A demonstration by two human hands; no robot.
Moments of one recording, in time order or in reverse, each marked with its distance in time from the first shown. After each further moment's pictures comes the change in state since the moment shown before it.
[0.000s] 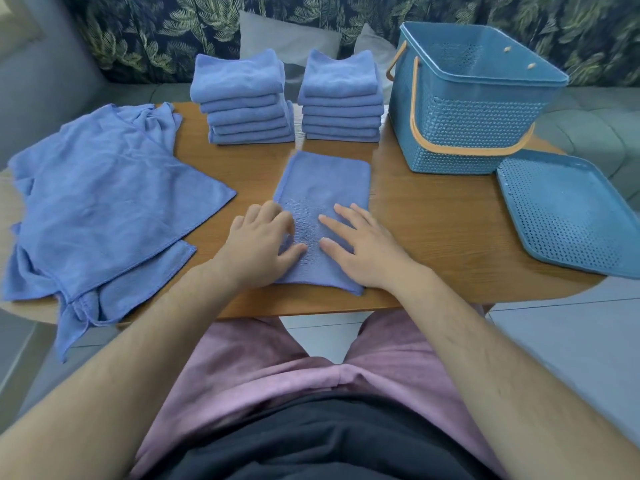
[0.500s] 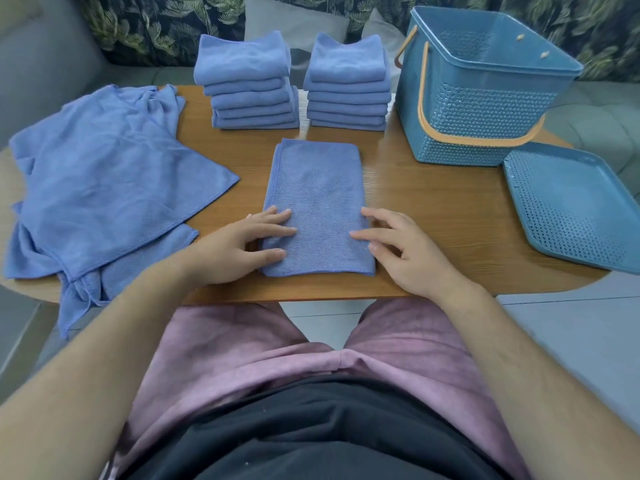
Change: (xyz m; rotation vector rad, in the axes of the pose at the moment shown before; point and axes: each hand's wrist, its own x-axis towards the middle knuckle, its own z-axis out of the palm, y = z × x) left_hand -0.030 -0.037 -0.011 -0.588 -0.270 0.073; right_hand -0.047 0.043 -0.005 0.342 0.239 -0.228
